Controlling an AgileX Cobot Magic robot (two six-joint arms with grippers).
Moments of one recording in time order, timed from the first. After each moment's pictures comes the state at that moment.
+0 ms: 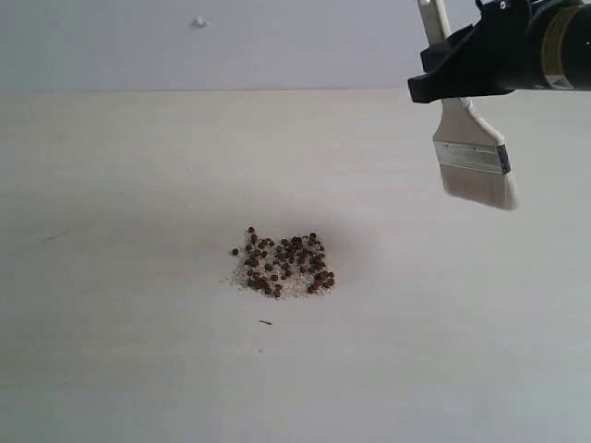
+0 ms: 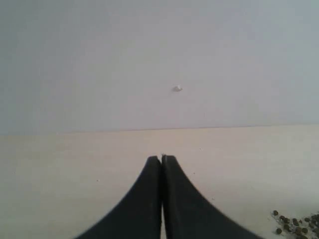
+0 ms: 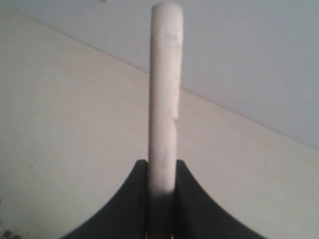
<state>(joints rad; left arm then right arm) -0.24 0.09 0.00 -1.68 0.09 1.62 0.23 1.49 -0.89 -1.40 -0.20 1.20</state>
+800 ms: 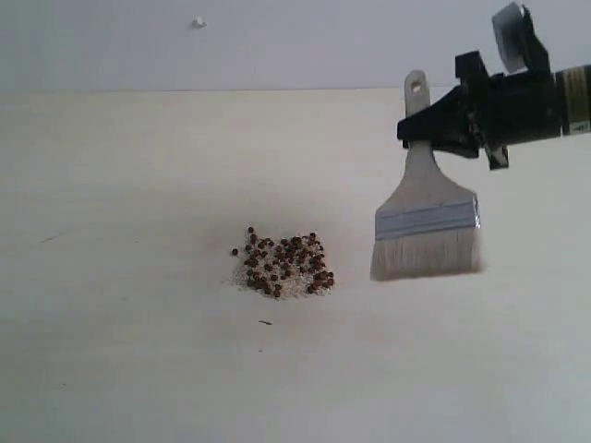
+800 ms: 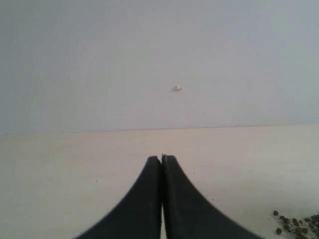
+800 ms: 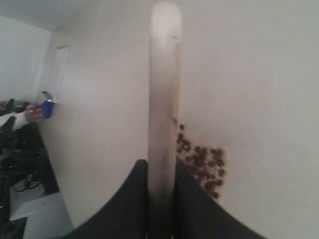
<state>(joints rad) -0.24 0.09 0.00 -1.68 0.09 1.62 -0.08 1.91 -1.04 -1.75 -1.07 2.11</state>
